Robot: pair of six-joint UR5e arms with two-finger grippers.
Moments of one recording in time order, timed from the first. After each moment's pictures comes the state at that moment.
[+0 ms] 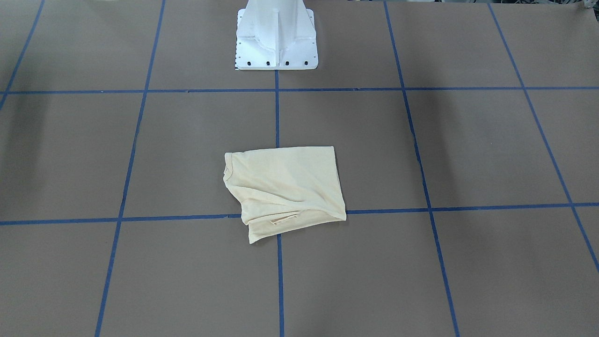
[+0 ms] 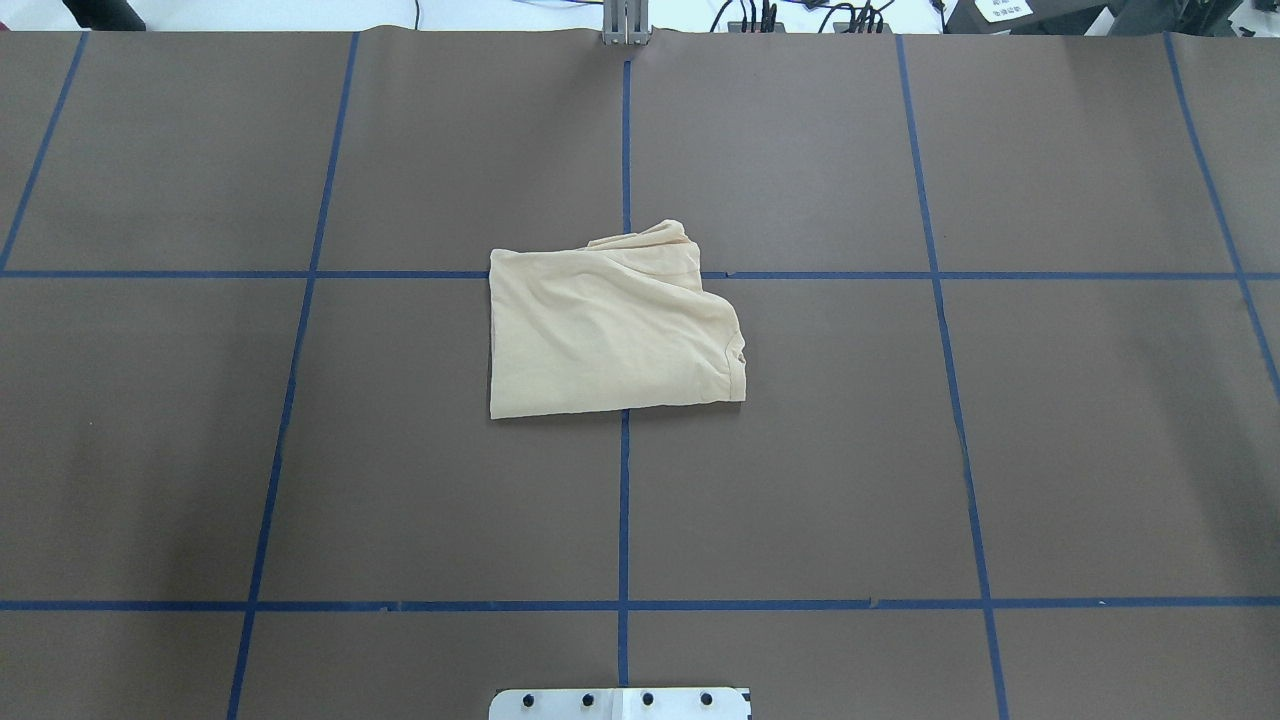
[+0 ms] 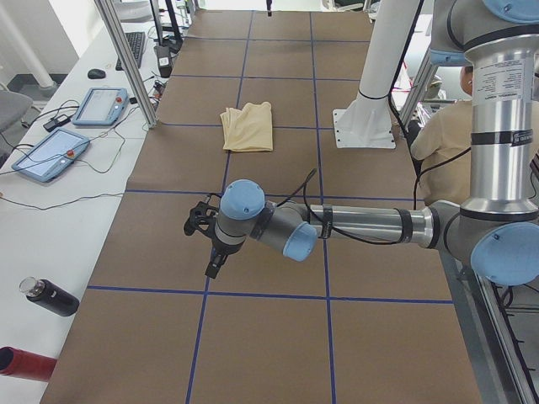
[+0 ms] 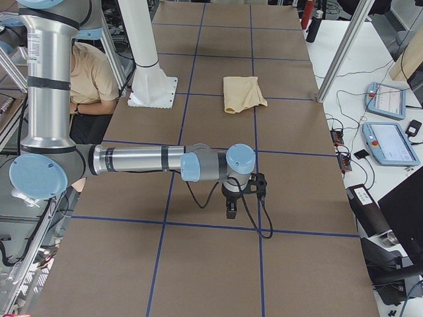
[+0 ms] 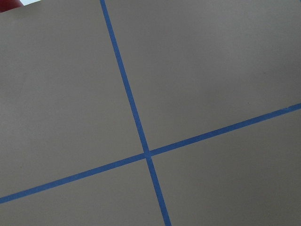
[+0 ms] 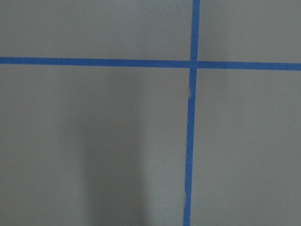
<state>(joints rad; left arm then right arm) -1.54 -1.48 -1.68 -2.01 -2.36 -0.03 1.47 -1.66 1.71 -1.56 2.38 0.09</state>
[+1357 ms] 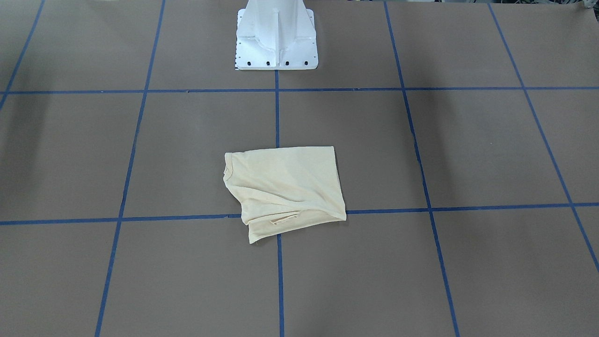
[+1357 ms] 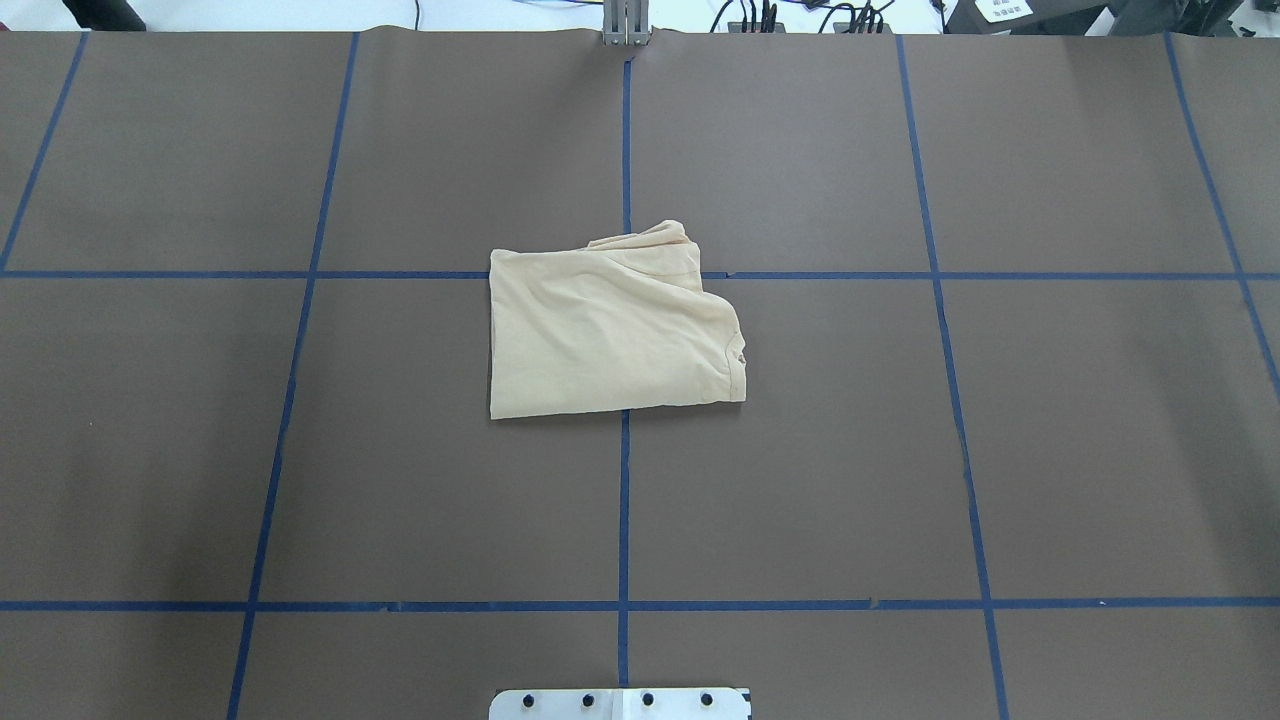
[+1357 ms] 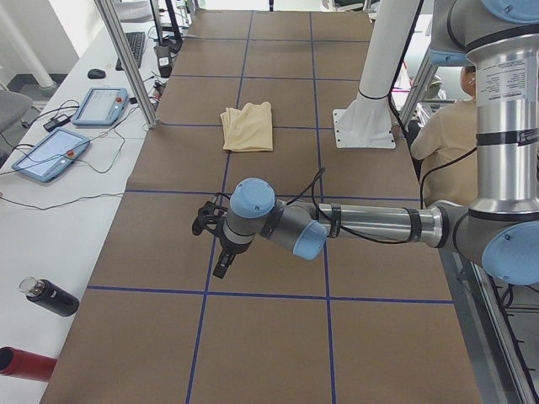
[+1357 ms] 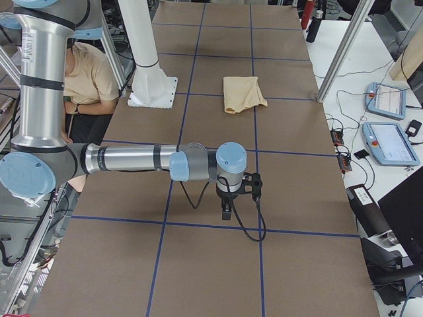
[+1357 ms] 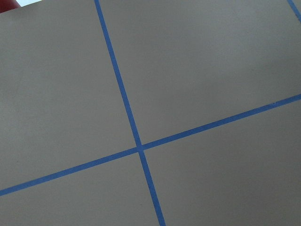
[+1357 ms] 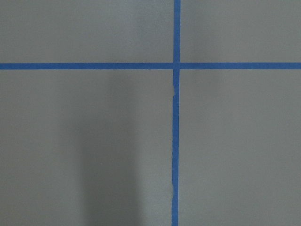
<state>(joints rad) -1.54 -1.44 -1.73 -2.01 -2.34 -0.03 1.51 -1.70 1.77 -1.56 2.36 0.10</state>
